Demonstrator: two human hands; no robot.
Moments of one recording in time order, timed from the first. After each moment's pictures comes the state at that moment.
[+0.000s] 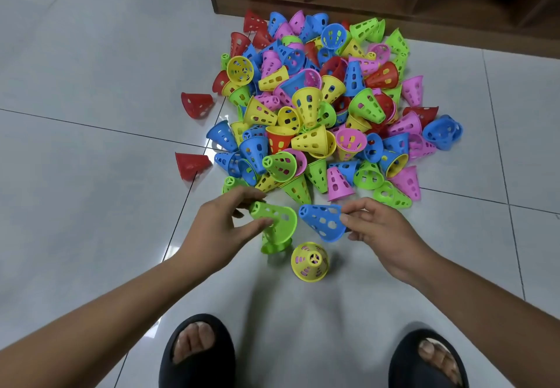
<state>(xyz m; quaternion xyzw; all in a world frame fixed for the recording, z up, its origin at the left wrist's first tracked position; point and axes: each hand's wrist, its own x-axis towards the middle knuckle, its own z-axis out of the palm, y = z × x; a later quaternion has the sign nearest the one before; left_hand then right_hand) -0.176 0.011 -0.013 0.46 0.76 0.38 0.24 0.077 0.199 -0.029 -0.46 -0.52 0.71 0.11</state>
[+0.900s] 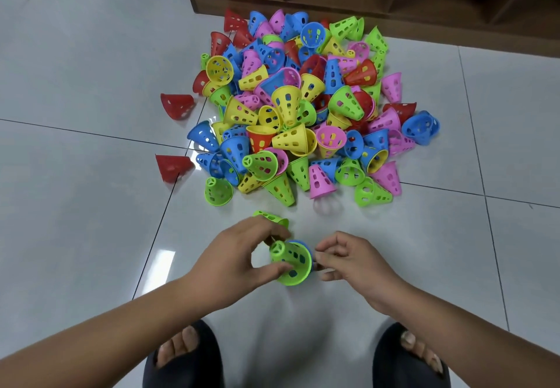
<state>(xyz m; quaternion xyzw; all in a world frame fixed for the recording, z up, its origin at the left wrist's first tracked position) -0.121 0.010 -0.007 0.61 0.68 0.32 0.25 0.105 0.153 -0.048 -0.49 -0.52 0.70 0.04</state>
